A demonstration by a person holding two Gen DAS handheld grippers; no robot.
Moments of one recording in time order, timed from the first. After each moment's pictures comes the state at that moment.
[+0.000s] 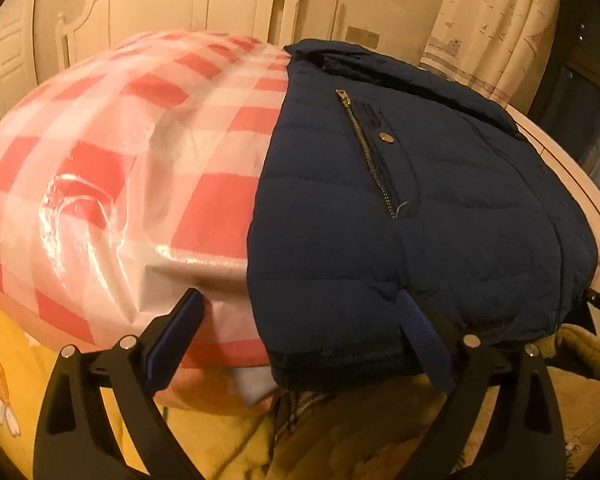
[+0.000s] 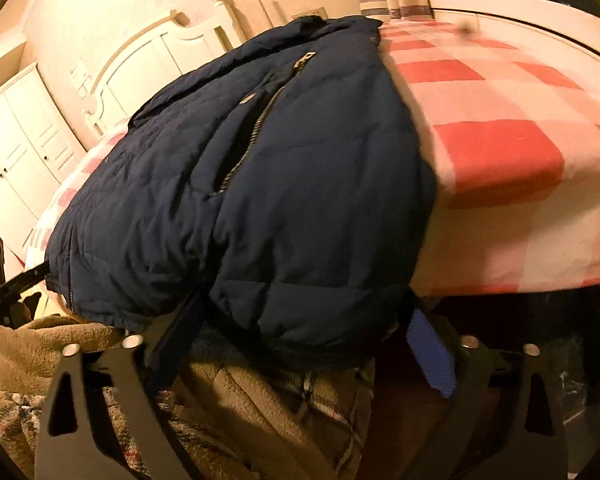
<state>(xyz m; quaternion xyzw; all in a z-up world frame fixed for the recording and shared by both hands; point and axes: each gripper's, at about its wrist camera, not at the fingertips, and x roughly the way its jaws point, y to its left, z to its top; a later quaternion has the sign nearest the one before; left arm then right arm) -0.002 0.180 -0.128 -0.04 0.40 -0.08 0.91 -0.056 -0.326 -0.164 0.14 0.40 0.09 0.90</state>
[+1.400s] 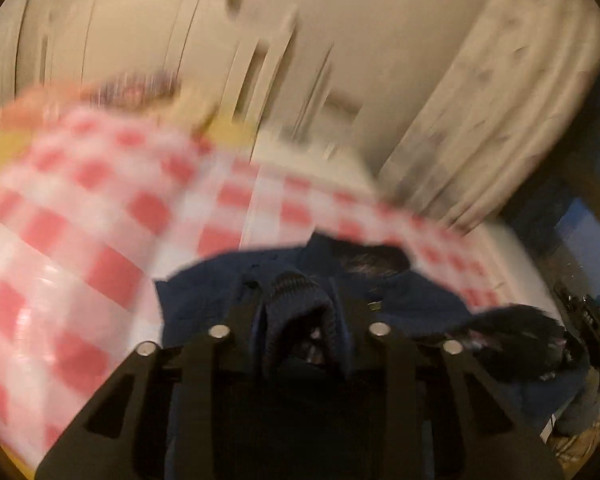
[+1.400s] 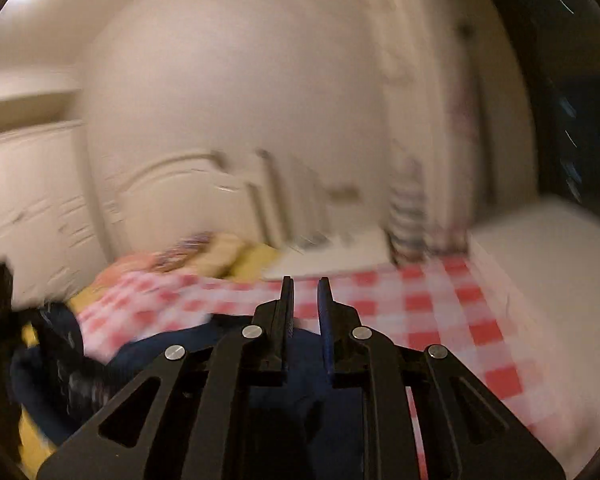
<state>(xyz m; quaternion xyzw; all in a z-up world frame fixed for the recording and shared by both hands) 0.233 0.178 0.035 -0.14 0.39 -0.12 0.90 0.118 -0.359 0.083 0.16 0.24 0.06 0.96</state>
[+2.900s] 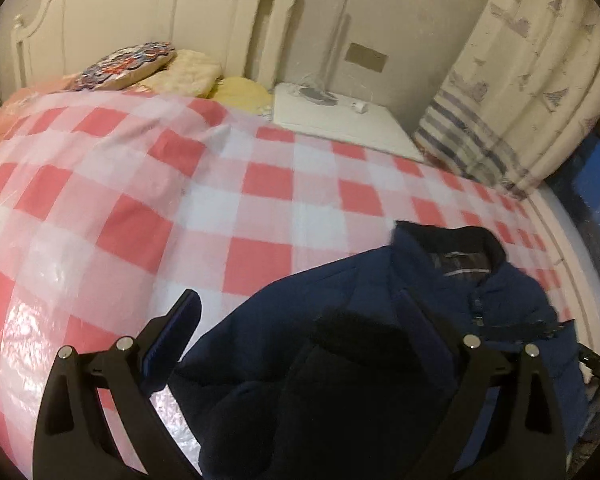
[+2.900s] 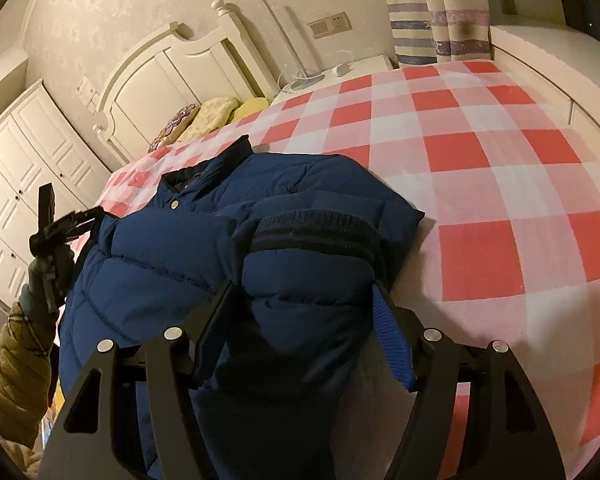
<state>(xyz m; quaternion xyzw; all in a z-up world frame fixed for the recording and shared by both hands) 0.342 0.195 -0.034 -0.08 0.43 -0.14 0.89 0.141 -0.357 -0.059 0.18 0.42 0.14 0.88</state>
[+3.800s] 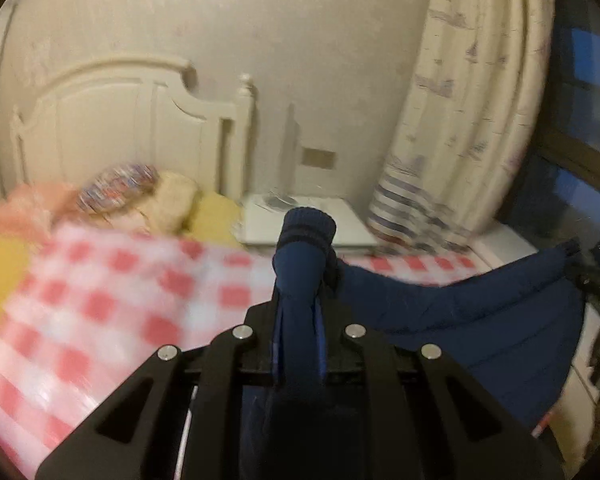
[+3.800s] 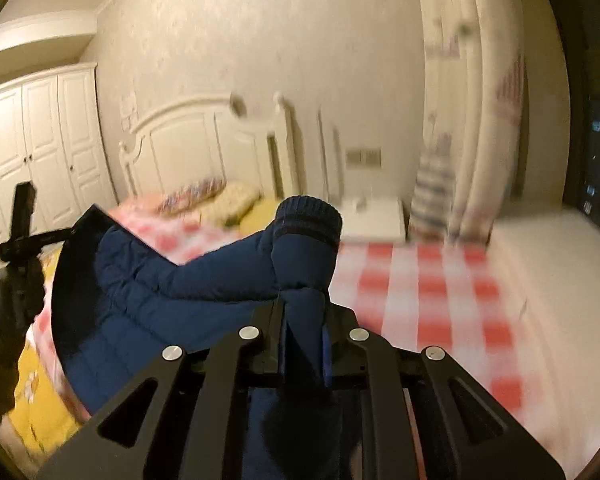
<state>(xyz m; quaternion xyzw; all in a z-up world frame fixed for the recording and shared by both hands) 0.253 0.160 0.125 -0.02 0.26 -0.13 0.96 0.124 -0.303 0.130 0.03 0.22 0.10 0.97</state>
